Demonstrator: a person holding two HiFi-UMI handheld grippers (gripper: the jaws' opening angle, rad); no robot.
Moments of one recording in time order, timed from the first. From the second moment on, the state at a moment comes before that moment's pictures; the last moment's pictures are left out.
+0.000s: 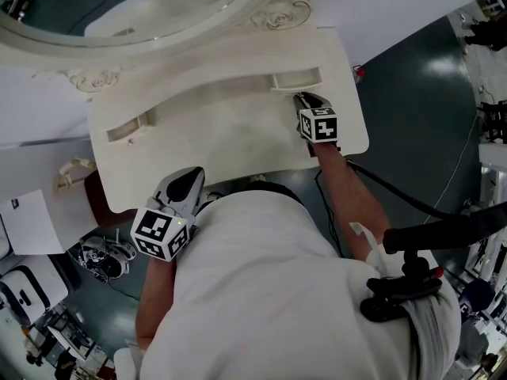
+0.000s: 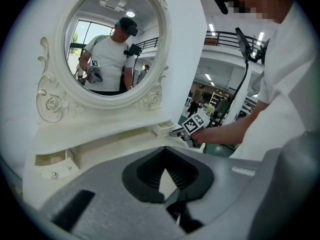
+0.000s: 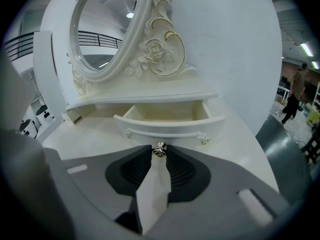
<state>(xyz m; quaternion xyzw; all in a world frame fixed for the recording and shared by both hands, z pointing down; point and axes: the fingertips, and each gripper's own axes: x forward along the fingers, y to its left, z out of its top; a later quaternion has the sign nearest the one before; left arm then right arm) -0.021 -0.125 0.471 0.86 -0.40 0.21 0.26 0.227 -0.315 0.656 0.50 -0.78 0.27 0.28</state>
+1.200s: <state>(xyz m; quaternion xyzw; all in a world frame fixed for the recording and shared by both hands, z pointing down) -0.100 -0.057 0.466 0.88 -0.34 0.20 0.24 0.177 -0.185 0.647 0.52 -0.75 0.29 0.30</state>
